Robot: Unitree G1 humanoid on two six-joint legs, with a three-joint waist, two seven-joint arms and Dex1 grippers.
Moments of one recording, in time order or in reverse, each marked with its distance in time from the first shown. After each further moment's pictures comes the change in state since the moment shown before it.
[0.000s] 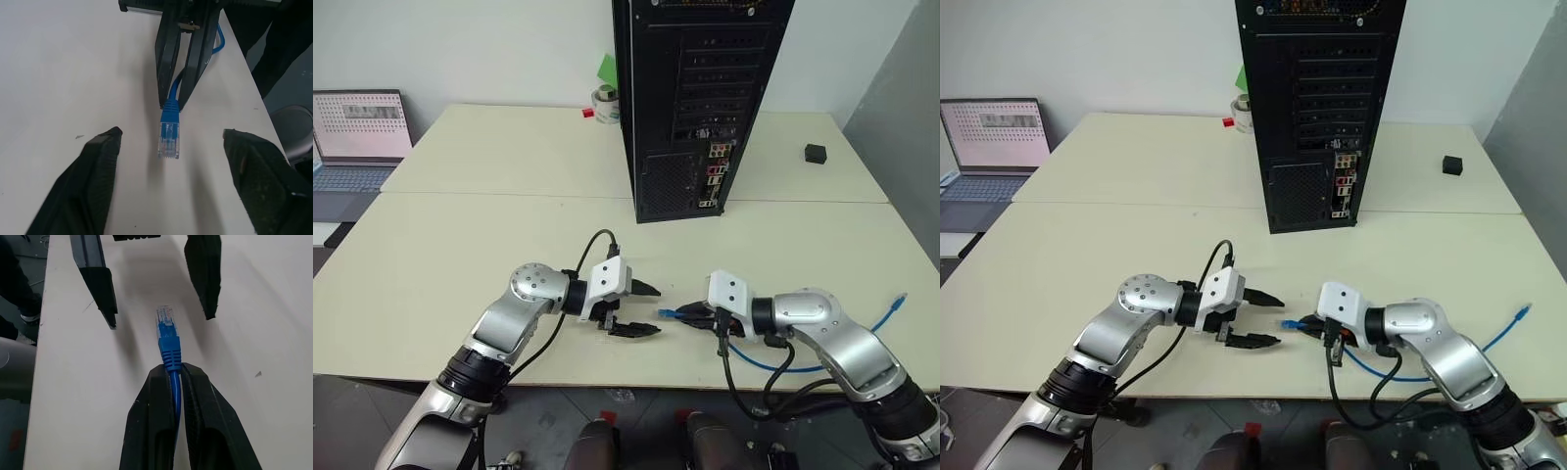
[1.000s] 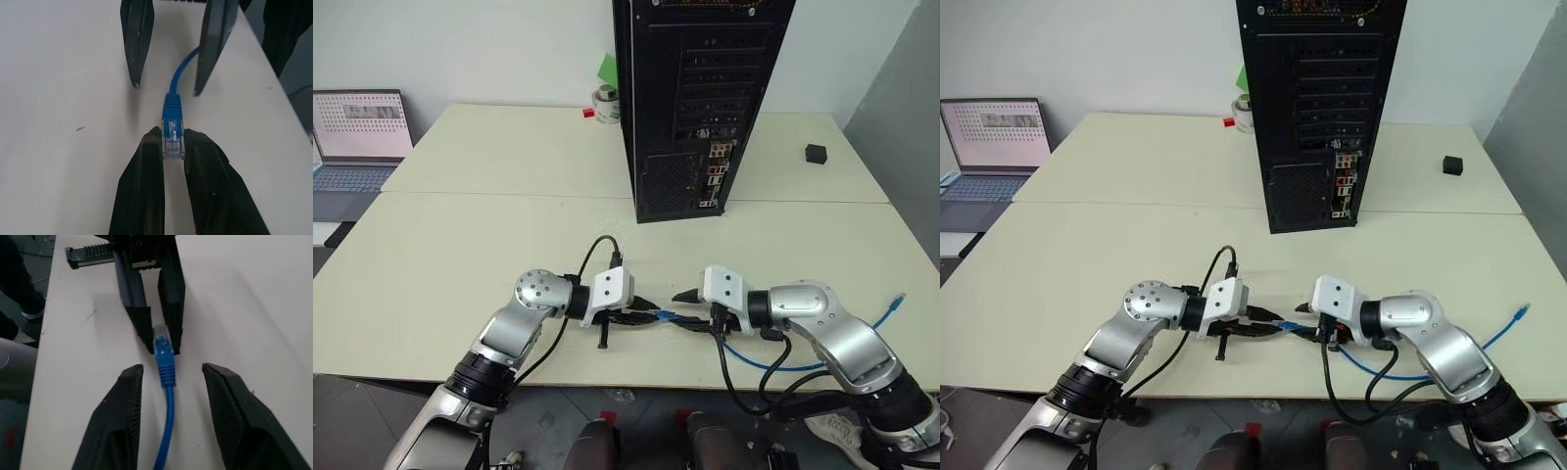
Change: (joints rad) left arm 0.024 -0.044 0.000 0.091 0.125 -0.253 0.066; right arm -0.044 -0.033 -0.017 -0.004 0.009 0.014 0.058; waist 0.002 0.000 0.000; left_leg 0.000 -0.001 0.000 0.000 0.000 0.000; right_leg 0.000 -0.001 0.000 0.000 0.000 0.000
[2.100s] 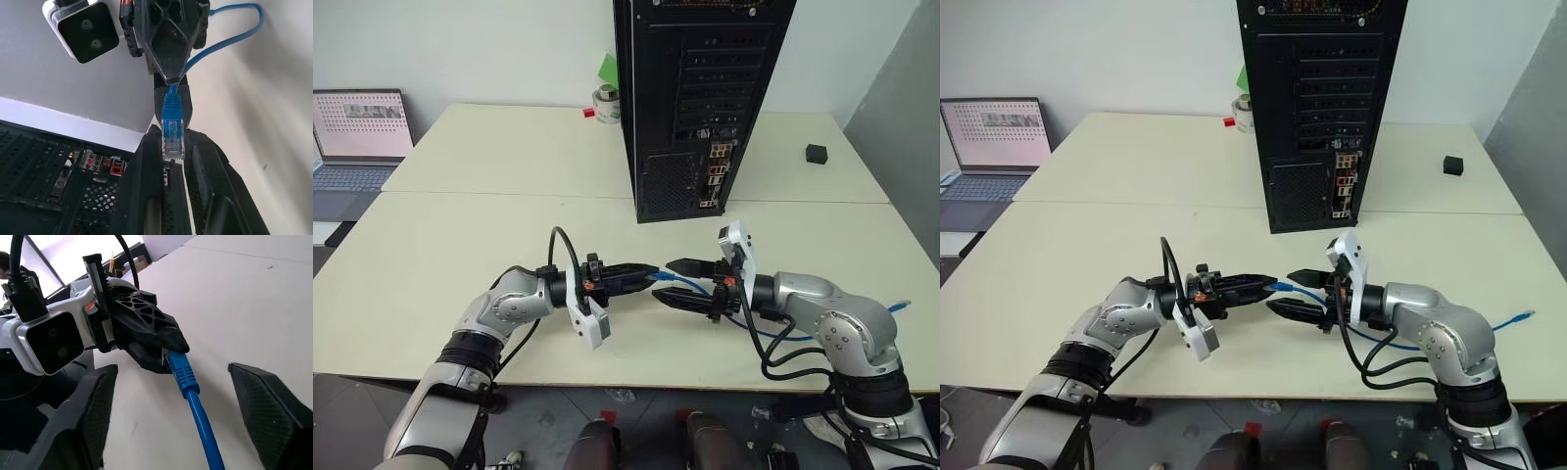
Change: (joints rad) left arm -0.126 0.028 0.096 0.435 0.514 -1.268 0.666; right arm -0.039 0.277 -0.264 0.013 0.473 0.395 -0.220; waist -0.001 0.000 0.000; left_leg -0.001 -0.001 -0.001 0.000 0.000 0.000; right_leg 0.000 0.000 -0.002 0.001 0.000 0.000
